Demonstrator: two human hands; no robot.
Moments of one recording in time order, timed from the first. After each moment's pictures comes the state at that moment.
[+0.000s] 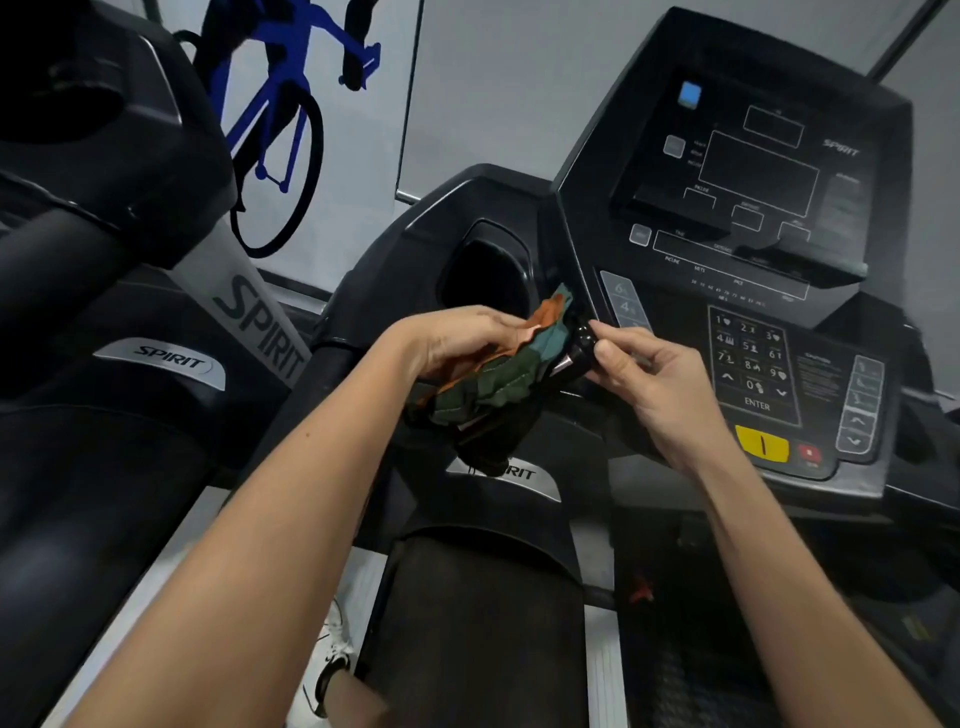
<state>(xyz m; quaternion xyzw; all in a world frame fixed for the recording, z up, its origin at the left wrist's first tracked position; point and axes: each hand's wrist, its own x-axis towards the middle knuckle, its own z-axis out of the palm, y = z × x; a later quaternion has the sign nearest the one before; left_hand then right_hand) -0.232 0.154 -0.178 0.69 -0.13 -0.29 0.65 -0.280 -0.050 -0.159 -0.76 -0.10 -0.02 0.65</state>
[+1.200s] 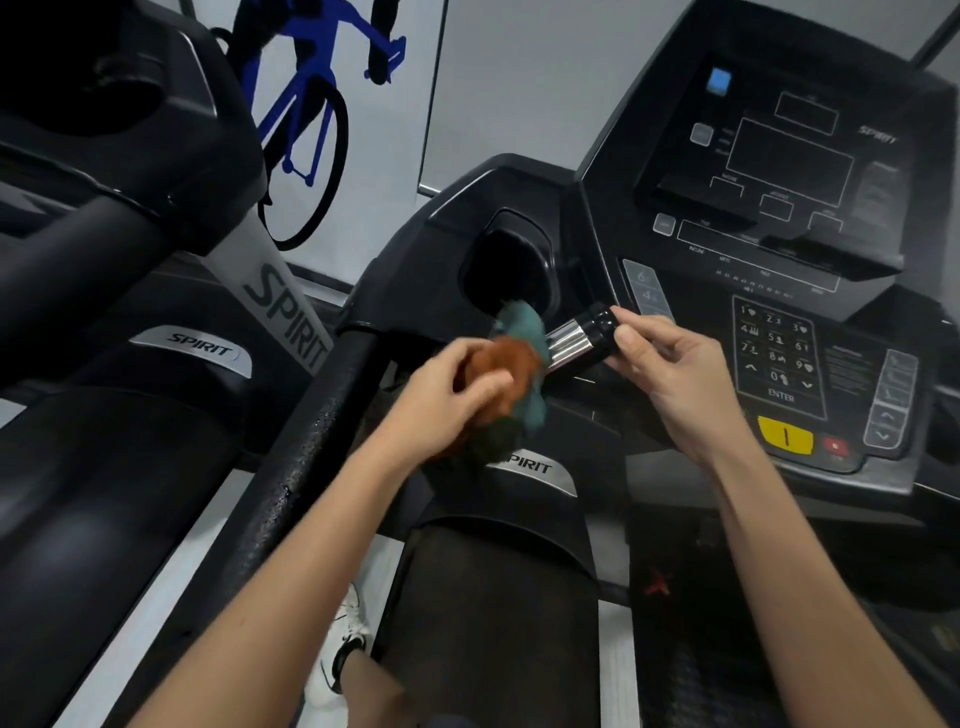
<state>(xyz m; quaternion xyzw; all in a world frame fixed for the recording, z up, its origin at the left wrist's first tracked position) -0.314 0.157 -0.228 0.79 -0.06 0.07 0.61 -0.286 -0.044 -0.159 -0.75 -0.09 -0.04 0.65</state>
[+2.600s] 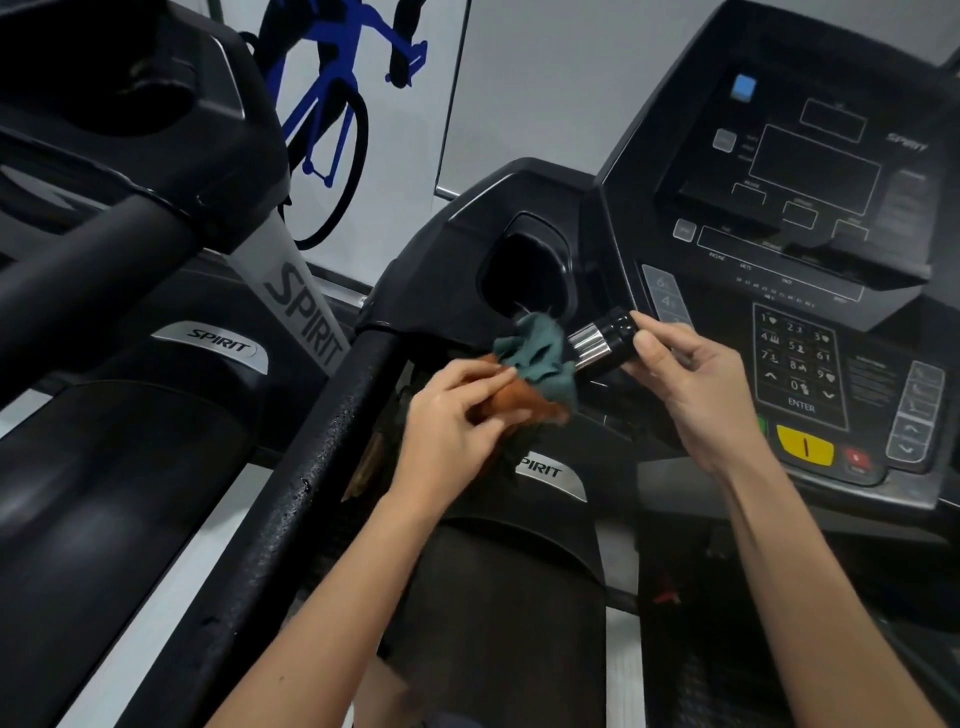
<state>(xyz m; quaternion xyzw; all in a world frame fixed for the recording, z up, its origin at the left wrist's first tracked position) -0.339 0.142 -0.238 0.79 -0.03 0.30 0.53 -0.290 -0.042 -0.160 -0.75 -0.09 -0.05 0.65</state>
